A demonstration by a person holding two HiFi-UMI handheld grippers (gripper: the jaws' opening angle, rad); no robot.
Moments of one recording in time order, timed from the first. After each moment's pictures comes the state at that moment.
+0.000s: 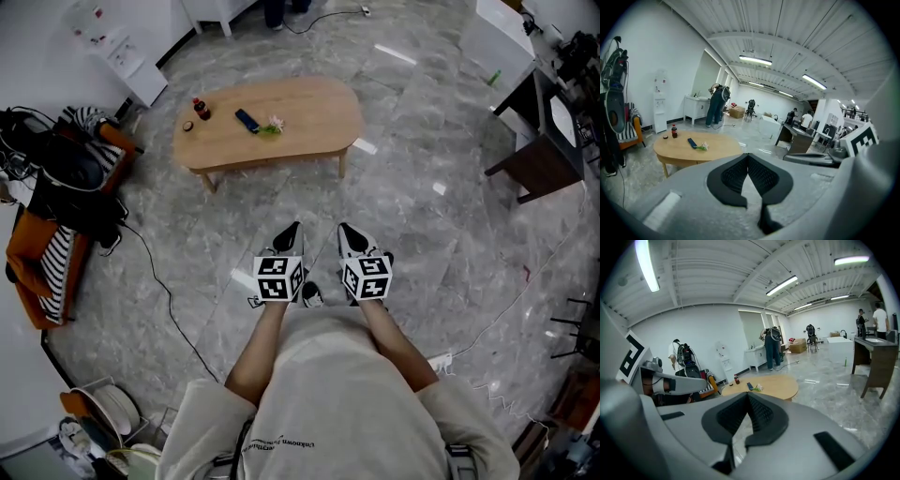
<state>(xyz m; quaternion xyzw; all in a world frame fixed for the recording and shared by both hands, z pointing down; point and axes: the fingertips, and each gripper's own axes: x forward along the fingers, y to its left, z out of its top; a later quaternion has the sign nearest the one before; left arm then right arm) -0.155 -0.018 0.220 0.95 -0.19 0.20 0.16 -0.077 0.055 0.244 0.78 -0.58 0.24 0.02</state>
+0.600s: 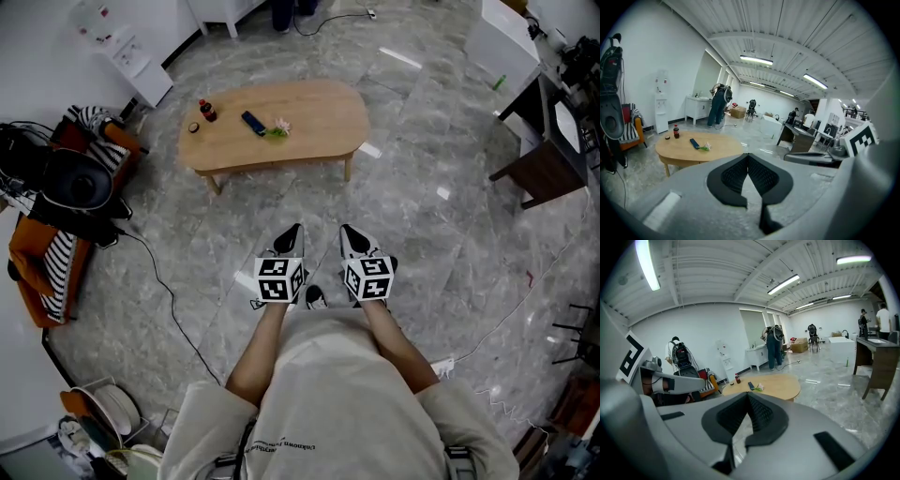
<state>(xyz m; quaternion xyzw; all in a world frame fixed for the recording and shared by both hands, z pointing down) -0.163 -0.037 0.224 0.95 -0.19 0.20 0.16 -0.081 0.037 0.249 0.77 -0.58 0.24 0.02</state>
